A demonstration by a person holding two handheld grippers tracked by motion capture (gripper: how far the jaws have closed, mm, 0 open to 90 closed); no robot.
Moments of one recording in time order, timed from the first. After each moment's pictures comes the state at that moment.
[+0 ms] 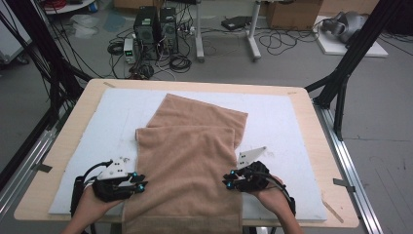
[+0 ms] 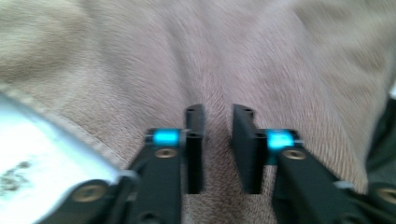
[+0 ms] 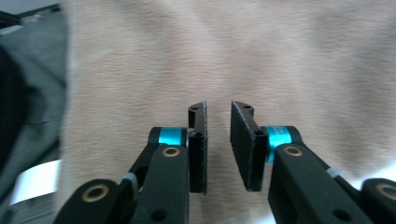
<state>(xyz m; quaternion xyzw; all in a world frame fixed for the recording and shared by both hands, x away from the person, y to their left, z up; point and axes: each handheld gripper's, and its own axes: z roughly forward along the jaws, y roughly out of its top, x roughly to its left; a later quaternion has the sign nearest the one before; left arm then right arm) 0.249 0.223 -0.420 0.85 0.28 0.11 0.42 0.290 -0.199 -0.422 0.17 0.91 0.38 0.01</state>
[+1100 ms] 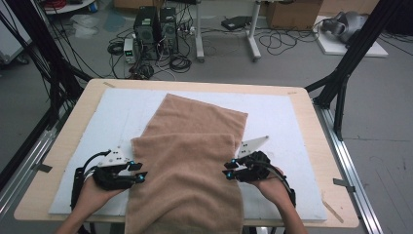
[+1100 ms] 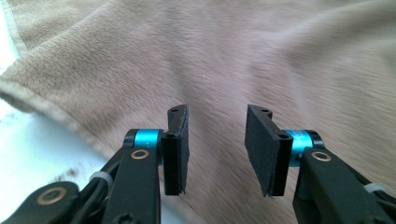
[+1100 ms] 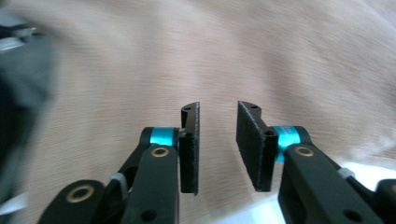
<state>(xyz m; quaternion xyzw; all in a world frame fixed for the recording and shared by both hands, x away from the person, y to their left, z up) 0.276 0.224 -0.423 0.85 0.31 0.12 0.41 0.313 -0.199 -0.408 0.18 0.90 0.39 0.03</state>
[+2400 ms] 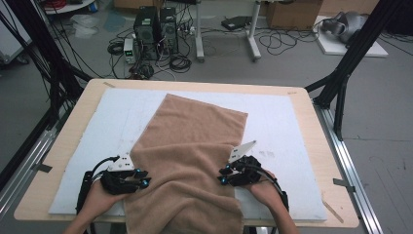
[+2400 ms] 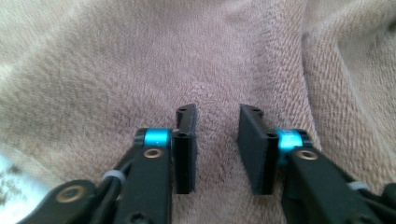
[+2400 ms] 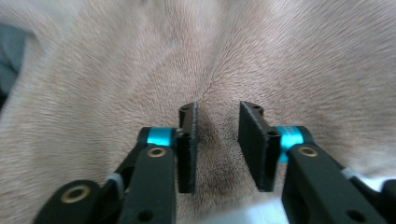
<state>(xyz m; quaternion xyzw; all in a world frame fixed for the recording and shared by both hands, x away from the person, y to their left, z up) 0.267 0.218 -0.442 0.86 0.30 0.09 0.40 0.310 -0.181 -0.437 0.18 0.92 0.36 0.00</state>
